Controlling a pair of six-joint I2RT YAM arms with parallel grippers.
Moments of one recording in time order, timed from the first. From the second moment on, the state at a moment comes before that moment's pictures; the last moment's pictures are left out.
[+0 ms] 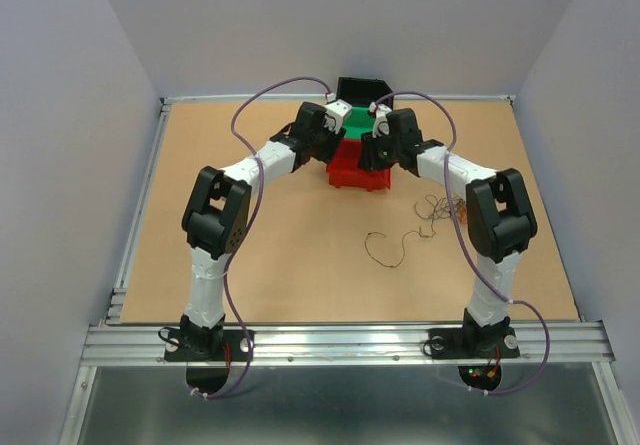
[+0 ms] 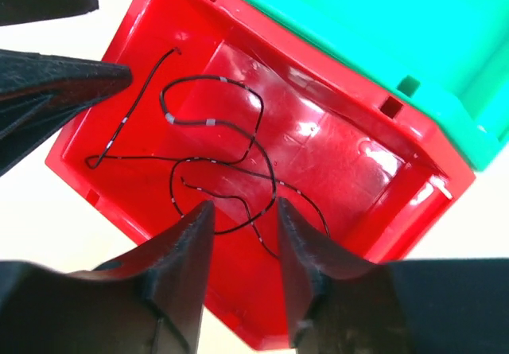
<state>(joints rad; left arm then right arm) -0.51 2.08 1.61 -0.15 0.06 0.12 0.36 1.96 1.42 -0.16 -0.28 0.10</state>
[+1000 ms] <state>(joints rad) -0.50 1.96 1.44 -0.17 0.01 0.08 0.34 1.74 1.23 -0.01 0.02 0.23</state>
